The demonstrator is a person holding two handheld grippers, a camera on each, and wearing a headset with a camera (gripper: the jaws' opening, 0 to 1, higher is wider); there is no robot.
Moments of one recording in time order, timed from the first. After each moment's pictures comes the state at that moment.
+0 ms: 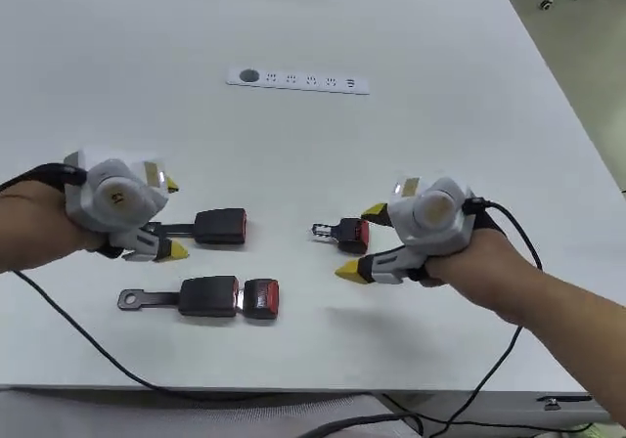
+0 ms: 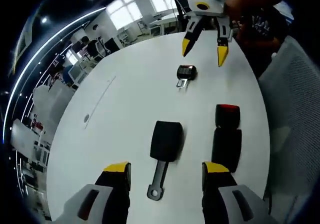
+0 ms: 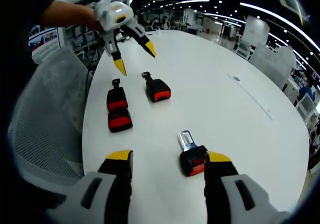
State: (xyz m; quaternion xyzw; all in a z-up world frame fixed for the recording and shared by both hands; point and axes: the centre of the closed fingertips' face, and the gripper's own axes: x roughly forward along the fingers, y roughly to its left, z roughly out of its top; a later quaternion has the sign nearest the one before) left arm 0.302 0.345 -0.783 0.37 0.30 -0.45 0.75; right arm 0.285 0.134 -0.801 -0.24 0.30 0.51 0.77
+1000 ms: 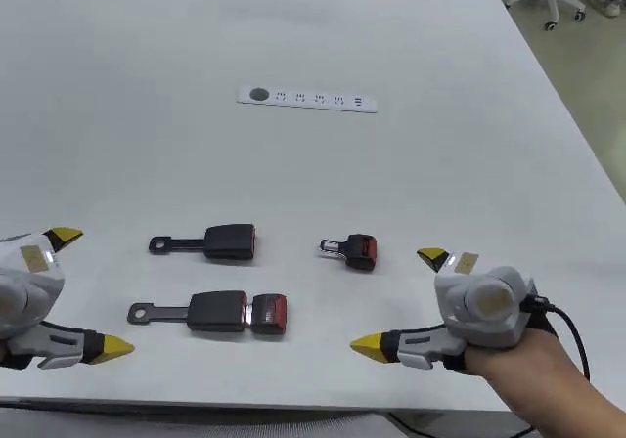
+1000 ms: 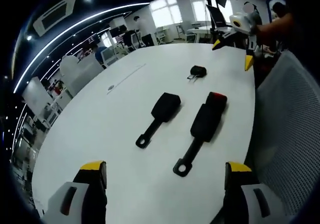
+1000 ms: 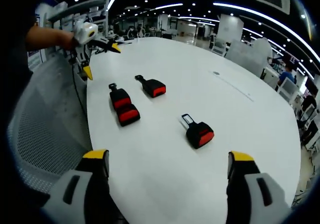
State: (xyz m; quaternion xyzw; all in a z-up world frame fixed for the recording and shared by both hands) left arm 0.242 0.420 -0.777 0.27 0.32 -0.35 0.84; right arm 0.249 0.101 -0.797 -0.22 0.30 0.42 0.83
